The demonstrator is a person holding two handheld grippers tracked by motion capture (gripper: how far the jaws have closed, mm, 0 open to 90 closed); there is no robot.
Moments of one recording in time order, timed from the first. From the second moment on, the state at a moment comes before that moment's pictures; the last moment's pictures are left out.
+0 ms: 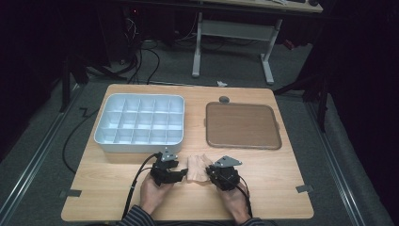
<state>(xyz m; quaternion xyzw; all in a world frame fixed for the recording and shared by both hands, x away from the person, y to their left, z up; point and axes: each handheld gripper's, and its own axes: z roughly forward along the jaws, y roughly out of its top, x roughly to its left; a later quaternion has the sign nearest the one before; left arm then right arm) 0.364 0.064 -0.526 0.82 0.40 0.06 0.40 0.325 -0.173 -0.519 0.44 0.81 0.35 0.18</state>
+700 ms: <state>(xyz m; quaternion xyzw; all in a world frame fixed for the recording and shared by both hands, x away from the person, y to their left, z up) 0.398 0.047 -0.519 0.81 0.42 0.00 0.40 0.319 -0.154 -0.512 0.41 0.82 0.37 0.17</state>
